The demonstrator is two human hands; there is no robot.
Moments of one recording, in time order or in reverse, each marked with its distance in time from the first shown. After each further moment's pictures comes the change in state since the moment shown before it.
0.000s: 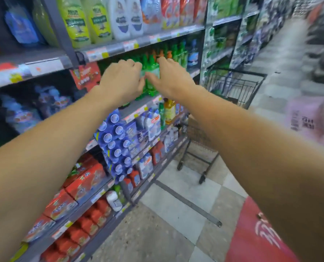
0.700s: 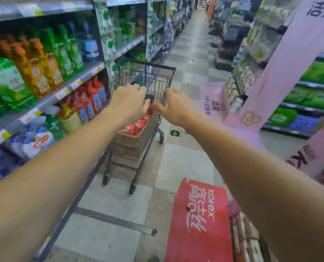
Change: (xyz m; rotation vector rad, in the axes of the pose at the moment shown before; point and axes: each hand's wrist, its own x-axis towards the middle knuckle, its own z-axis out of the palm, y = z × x) left_hand 0.238 0.349 0.169 -0.330 -0.060 0.325; right_hand -0.031 0.407 -0.059 -0.197 -0.113 0.486
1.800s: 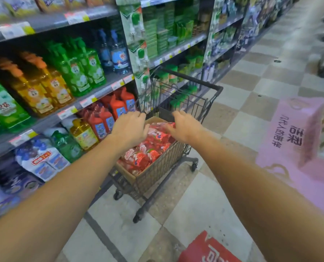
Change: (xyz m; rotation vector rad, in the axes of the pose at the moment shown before) left_hand 0.290 0.005 0.191 0.143 -0.258 -0.396; right_hand 0.380 0.226 0.084 0.071 -0.340 -0.338
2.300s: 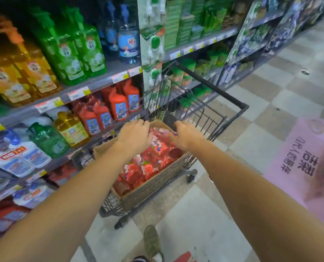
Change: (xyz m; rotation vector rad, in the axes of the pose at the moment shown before) left_hand 0.134 -0.039 0.123 -0.074 -0.135 -0.184; right_hand 0.184 0.045 0.039 -0.121 -0.226 -0.064
